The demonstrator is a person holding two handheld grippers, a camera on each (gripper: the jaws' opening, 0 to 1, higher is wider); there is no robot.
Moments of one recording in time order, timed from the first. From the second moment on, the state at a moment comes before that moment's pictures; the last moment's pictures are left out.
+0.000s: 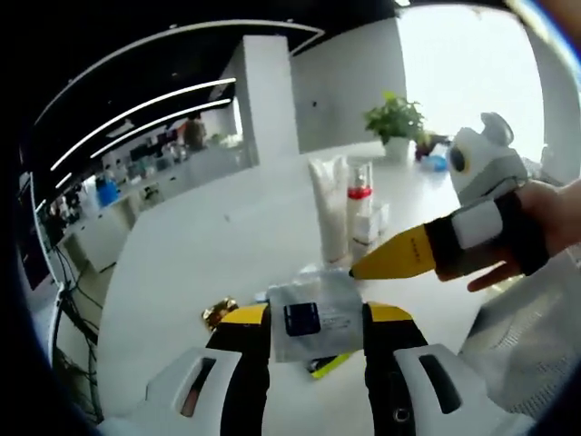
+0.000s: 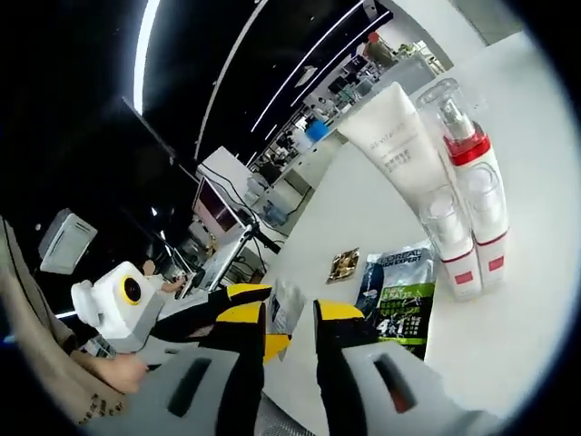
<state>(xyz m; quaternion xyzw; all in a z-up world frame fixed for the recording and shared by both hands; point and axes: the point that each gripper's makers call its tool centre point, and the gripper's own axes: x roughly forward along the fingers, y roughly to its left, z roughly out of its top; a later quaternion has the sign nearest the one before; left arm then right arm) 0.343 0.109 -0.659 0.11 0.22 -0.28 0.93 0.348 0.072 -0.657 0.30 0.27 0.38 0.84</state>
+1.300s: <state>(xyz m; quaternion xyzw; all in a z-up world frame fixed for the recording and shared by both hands) 0.331 0.138 -0.684 -0.23 0.33 -0.34 0.85 0.345 0.084 -0.658 0.33 0.29 0.39 0.81</state>
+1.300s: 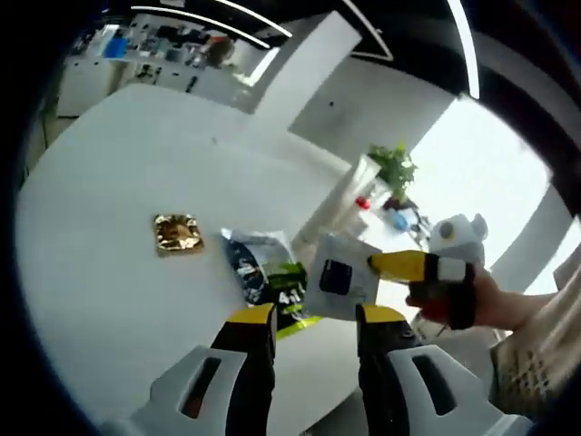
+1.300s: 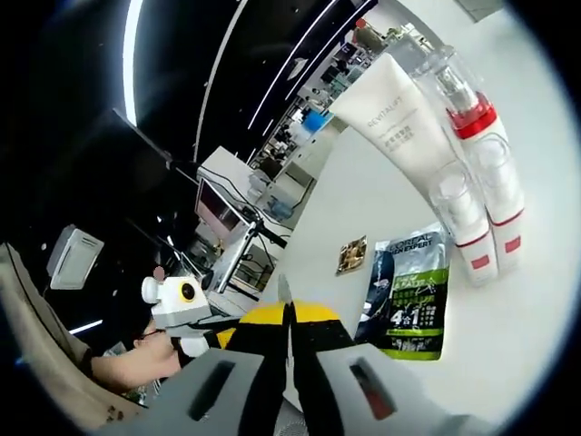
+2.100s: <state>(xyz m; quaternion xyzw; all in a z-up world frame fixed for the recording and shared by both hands) 0.328 0.188 -0.733 -0.28 0.41 -0.21 0.84 0.366 0.141 -0.728 0.12 0.35 0.40 0.84</state>
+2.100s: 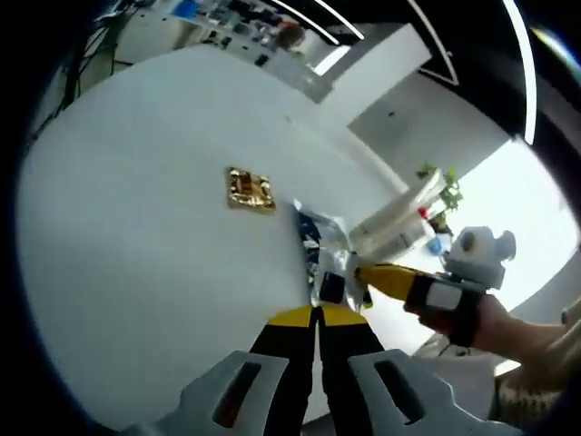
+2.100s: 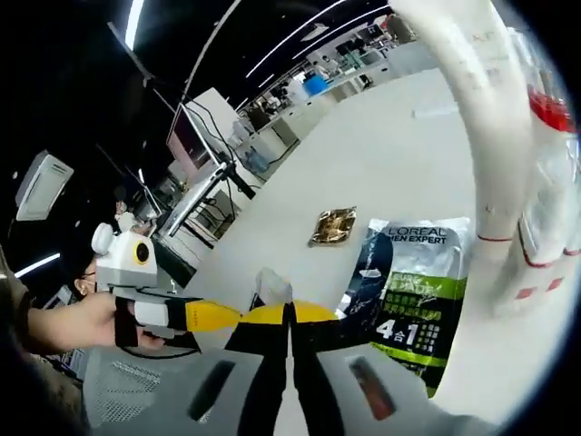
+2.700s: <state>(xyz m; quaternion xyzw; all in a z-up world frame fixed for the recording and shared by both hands) 0.340 0.205 -0.768 -0.24 0.44 -0.16 0.85 0.386 0.162 -0.773 -0.09 0.34 0.40 0.85</state>
